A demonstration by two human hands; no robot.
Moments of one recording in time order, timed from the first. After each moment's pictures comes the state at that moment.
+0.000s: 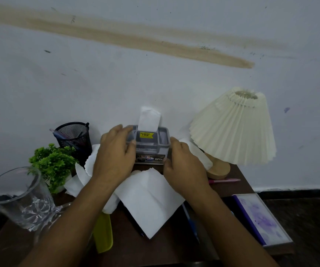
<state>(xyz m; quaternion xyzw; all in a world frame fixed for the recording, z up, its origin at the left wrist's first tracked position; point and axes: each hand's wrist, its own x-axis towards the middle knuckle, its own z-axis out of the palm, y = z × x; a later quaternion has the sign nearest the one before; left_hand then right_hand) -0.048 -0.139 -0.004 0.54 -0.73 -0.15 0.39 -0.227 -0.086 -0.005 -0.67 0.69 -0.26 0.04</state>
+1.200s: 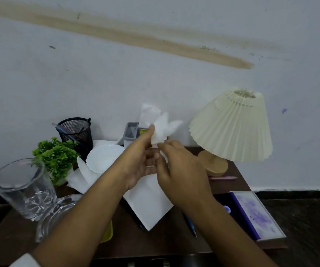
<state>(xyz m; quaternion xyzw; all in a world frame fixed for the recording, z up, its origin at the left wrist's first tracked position) -0.084 -0.116 0.016 0.40 -0.41 -0.73 0.37 -0.203 -0.039 0.021 -0.71 0.62 -0.33 -0.03</state>
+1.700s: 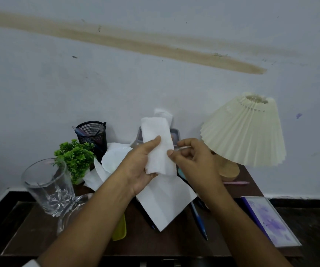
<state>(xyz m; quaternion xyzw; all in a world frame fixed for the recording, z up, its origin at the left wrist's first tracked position) -0.069 -0.097 0.026 0.35 -0.31 -0.76 0.45 -0.215 -0.064 0.020 -0.52 0.60 -0.52 0.31</state>
